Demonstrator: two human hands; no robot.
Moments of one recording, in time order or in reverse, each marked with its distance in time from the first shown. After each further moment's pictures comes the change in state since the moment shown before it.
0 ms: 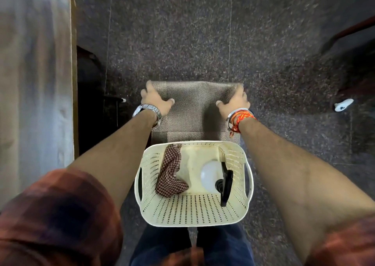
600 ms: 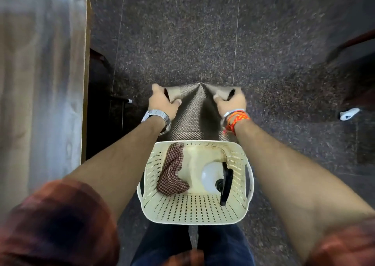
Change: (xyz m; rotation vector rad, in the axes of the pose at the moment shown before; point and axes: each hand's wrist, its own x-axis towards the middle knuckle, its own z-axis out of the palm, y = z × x) left_hand -0.027 0.003 0.005 -0.181 0.204 0.059; right_hand -0.015 -0.022 0.009 0.312 0.122 -0.052
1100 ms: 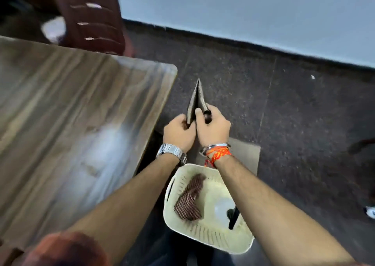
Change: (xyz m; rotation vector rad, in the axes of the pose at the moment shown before) left_hand -0.123 0.036 -0.125 -0.245 0.384 0.188; right_hand -0.182 -0.142 -0.011 0.224 -0.009 -0.658
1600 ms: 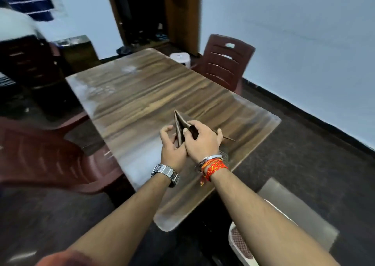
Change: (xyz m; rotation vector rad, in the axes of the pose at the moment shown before) left_hand -0.122 -0.122 -0.276 -0.687 0.584 -0.120; right_hand -0.237 -0.189 0.128 -0.096 -0.642 -0.506
